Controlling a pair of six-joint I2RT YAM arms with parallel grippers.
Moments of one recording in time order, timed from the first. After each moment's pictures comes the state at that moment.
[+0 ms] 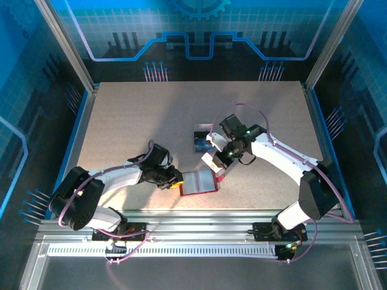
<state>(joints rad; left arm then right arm) -0.51 1.42 0.58 -0.25 0.51 -1.00 0.58 1.53 1.16 -0.86 -0.34 -0.22</state>
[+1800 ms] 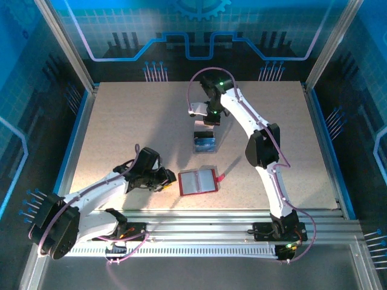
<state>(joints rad) -0.50 1.14 0.51 -0.39 0.39 -1.06 0.48 2.41 2.43 -1.38 -0.13 -0.99</state>
